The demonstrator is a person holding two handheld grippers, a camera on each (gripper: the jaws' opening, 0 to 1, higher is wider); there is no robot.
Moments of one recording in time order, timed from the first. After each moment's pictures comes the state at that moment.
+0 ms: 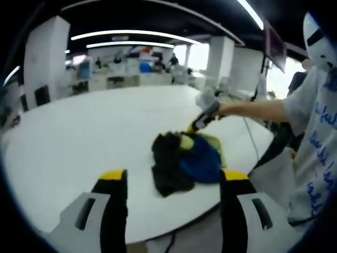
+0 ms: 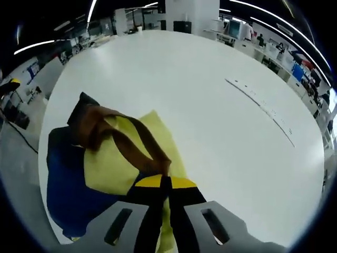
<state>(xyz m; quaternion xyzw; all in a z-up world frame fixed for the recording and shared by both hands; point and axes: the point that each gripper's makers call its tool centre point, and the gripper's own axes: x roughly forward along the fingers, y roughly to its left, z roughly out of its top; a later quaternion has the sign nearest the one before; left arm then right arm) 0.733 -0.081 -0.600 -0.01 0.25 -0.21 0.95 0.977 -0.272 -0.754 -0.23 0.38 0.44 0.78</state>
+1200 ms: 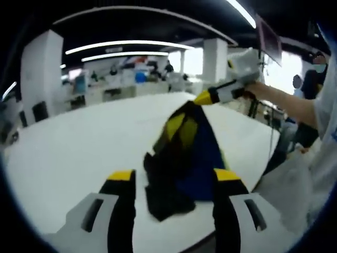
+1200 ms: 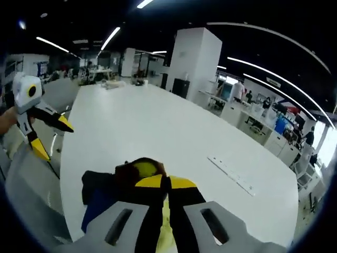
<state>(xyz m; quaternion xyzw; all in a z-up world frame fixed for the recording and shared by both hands) 0.778 -0.125 -0.610 0.04 0.20 -0.22 0.95 0.916 -0.256 -0.568 -0.21 0.14 0.45 0.86</state>
